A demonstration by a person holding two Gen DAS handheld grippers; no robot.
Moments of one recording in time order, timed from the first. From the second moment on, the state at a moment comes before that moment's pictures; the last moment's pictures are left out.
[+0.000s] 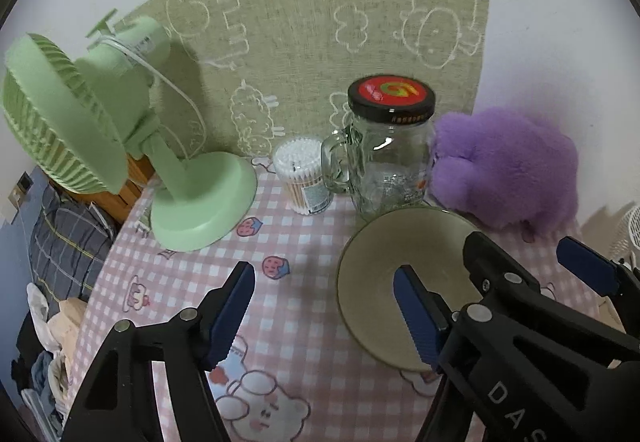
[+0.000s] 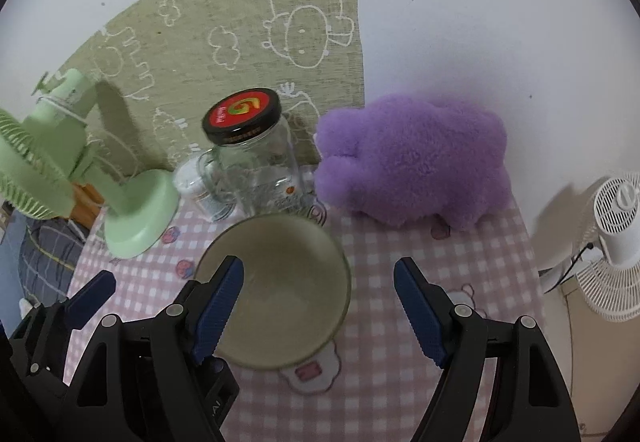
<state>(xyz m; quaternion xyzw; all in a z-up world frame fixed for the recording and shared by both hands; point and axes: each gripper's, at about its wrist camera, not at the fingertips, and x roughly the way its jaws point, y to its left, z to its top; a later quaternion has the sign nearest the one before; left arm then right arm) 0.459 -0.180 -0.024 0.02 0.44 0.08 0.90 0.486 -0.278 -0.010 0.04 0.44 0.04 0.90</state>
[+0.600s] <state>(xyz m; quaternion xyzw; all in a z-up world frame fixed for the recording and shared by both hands) 0.476 -0.180 -0.080 -0.01 0.49 0.07 0.87 0.507 -0.281 -0.067 0.04 0.48 0.04 0.88</state>
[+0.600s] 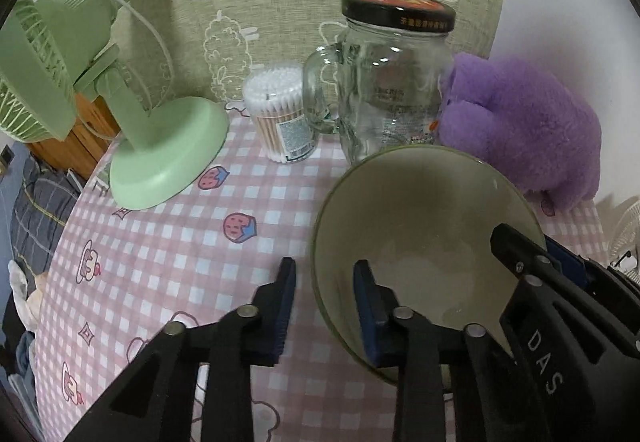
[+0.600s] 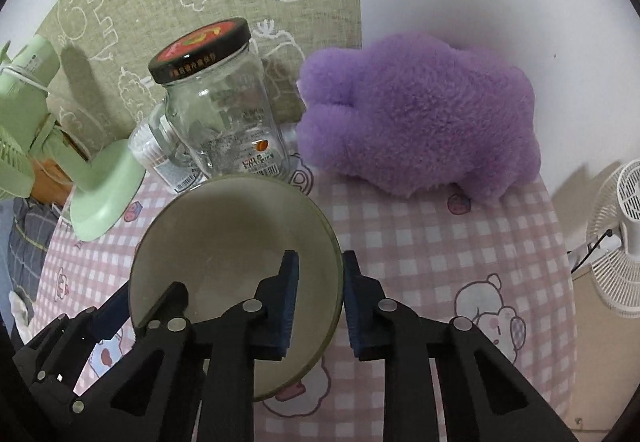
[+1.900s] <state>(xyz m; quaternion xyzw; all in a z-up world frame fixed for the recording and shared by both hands) 0.358 -0.173 0.020 -0.01 0.44 0.02 0.90 0.375 -0.279 0.049 0.02 0.43 0.02 0.90</state>
